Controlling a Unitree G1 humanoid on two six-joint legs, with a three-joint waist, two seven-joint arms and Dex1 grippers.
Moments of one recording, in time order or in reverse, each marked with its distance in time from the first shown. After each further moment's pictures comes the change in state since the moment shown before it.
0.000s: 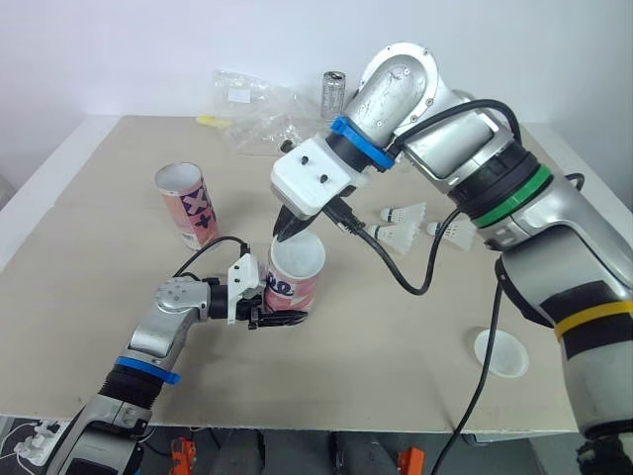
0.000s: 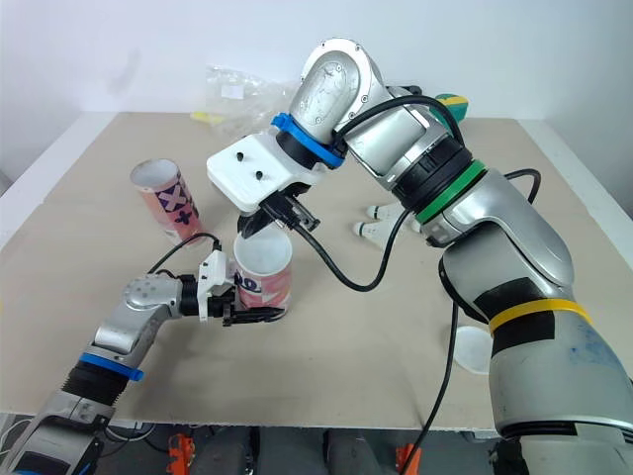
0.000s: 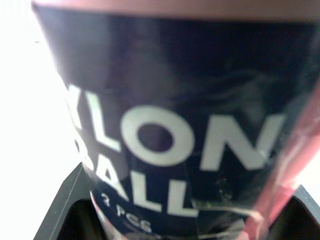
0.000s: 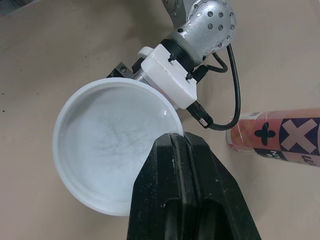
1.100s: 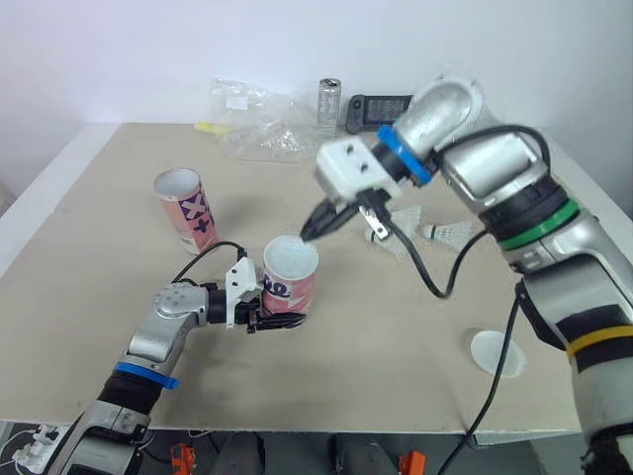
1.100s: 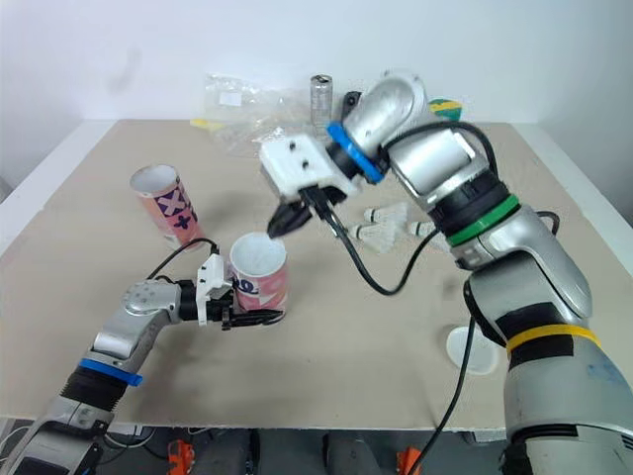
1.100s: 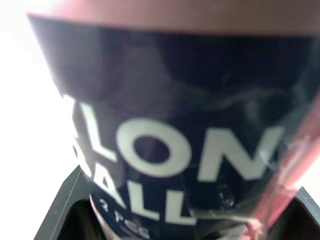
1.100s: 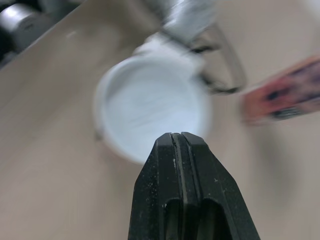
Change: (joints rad) left arm 0.030 0.000 0.010 -0.001 -0.005 0.005 0.012; right arm 0.200 -0.108 -0.133 -0.146 0.062 0.259 0.004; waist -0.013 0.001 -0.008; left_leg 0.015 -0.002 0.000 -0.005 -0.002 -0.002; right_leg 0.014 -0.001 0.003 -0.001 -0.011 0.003
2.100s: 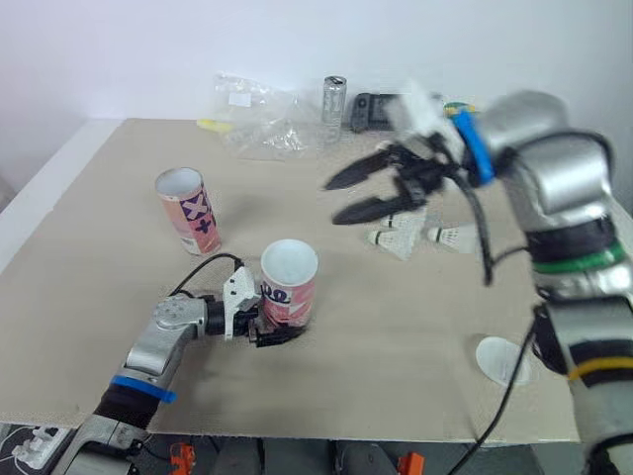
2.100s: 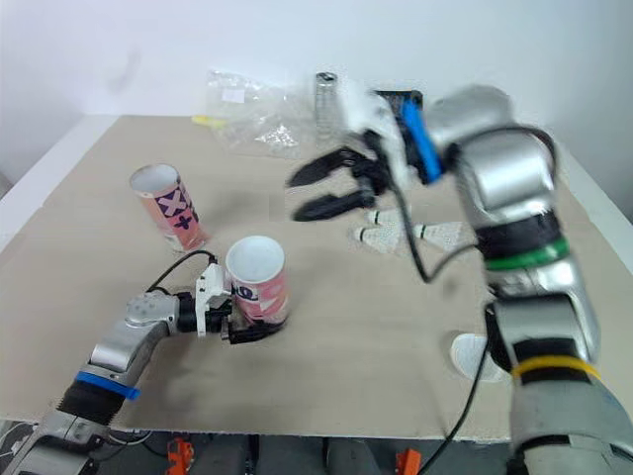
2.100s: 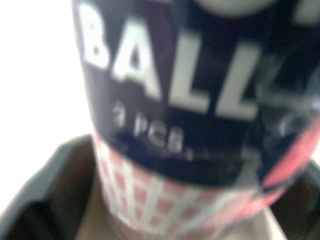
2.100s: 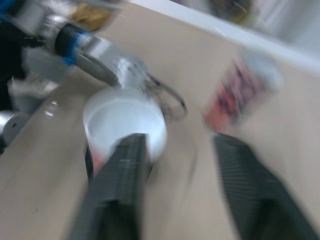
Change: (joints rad) left arm 0.048 0.007 0.007 -0.037 -0.007 0.048 0.032; right arm 0.314 -0.098 -0.491 -0.220 0.101 0.443 -0.116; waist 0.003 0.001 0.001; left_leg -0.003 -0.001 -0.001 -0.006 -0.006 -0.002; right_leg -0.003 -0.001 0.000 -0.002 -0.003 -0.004
